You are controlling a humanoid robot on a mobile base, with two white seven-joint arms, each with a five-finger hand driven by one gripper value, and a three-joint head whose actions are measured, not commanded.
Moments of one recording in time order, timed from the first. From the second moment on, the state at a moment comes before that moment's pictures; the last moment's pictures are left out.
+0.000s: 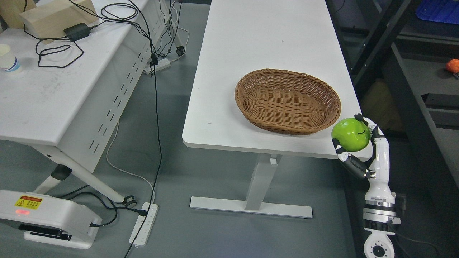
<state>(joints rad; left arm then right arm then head) -0.09 0.00 0.09 -0.04 -0.07 0.00 -0.16 0.09 -0.06 -0.13 -1.63 0.39 -0.43 -0.13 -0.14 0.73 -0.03</state>
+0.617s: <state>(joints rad) -0.09 0.00 0.09 -0.04 -0.07 0.00 -0.16 0.13 -0.02 -0.14 -1.64 0.38 -0.36 -0.13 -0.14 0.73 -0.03</state>
